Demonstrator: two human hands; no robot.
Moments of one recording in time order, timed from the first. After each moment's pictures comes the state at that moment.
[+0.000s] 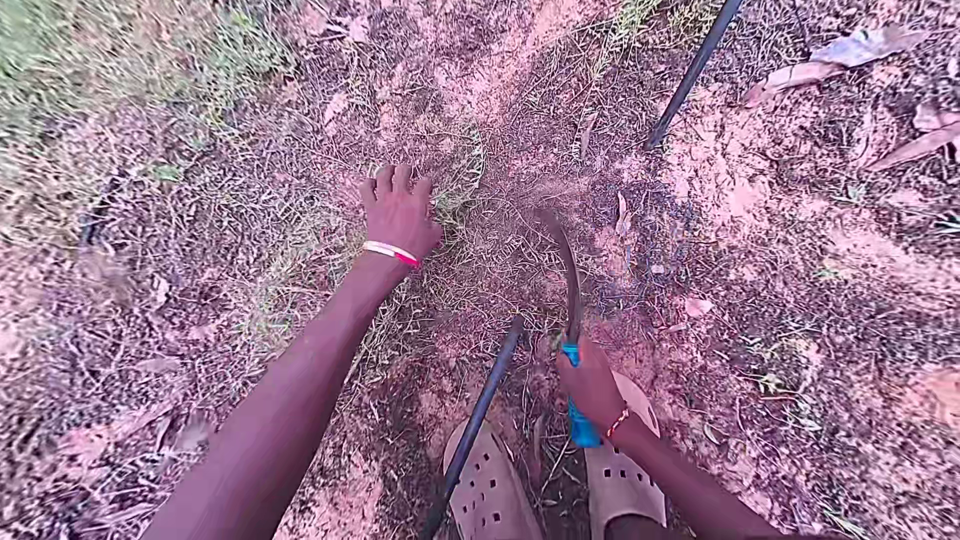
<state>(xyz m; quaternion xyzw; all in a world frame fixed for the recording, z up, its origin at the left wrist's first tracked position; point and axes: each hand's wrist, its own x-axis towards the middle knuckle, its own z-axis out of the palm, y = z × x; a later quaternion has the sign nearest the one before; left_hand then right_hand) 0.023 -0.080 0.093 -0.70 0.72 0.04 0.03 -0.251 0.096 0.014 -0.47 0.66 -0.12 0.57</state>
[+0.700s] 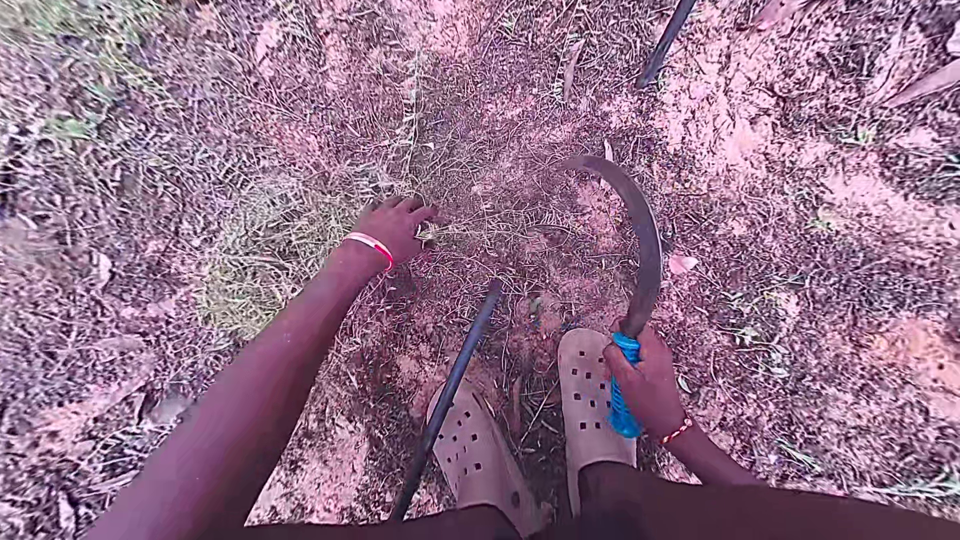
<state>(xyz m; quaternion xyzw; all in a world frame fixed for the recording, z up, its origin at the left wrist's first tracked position) 0.036 -0.054 0.023 -0.59 0.73 0.20 0.28 -0.329 0.149 0.009 -0.47 0.69 -0.27 0.48</state>
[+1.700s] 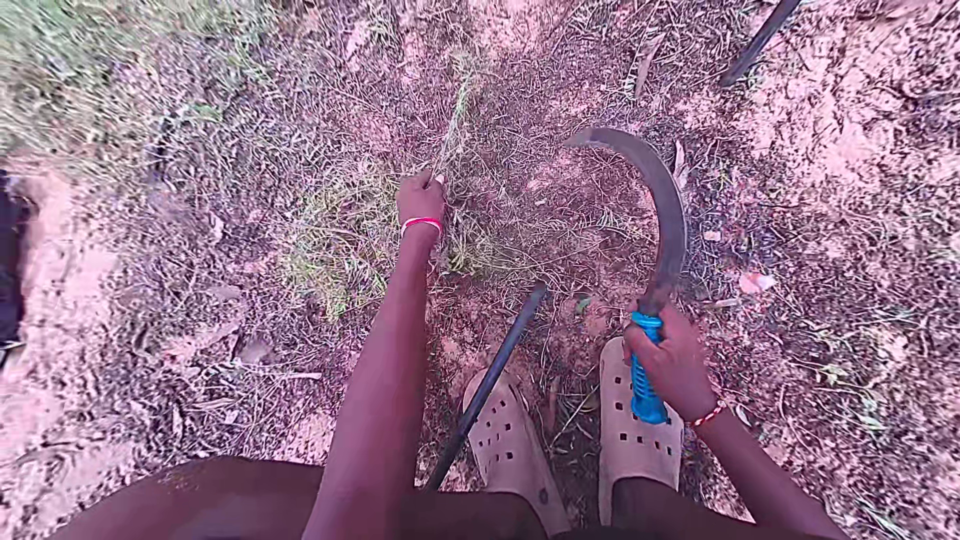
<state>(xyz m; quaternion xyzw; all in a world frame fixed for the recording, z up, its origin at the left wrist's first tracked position) 0.052 -0.054 0.022 -0.86 0.41 0.25 -0.16 -0.299 0.106 0.017 -0.47 0.62 -0.27 0.56</state>
